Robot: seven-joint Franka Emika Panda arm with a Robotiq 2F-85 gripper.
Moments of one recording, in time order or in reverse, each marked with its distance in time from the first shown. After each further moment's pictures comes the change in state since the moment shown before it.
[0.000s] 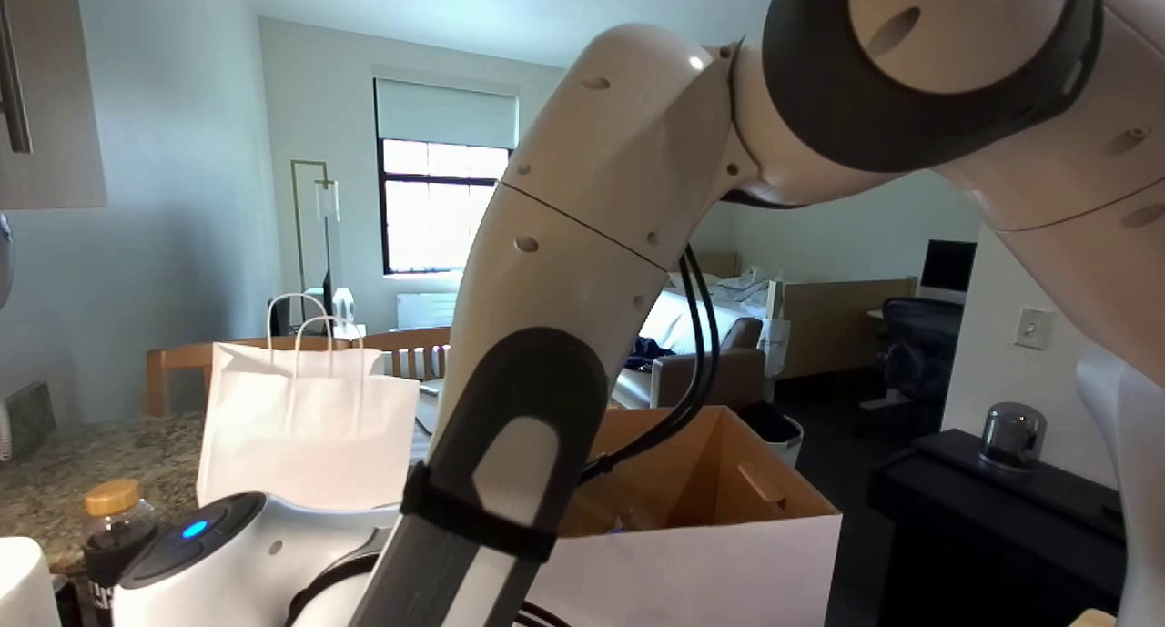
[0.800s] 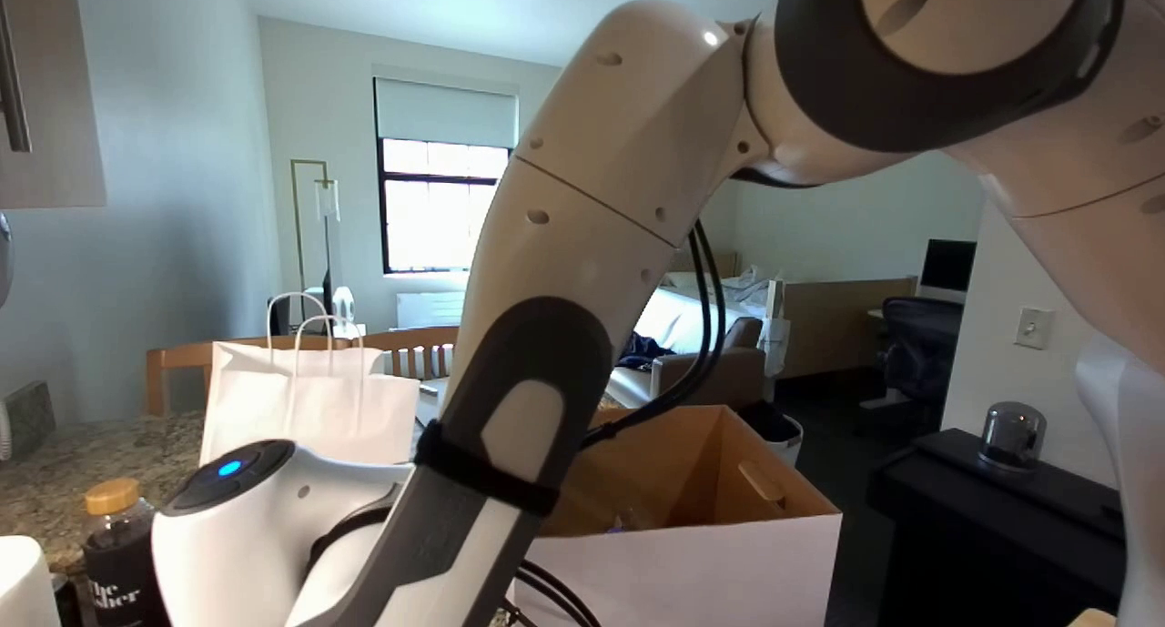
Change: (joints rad) arm 0.008 -0.049 -0.056 -0.017 0.002 0.054 0.106
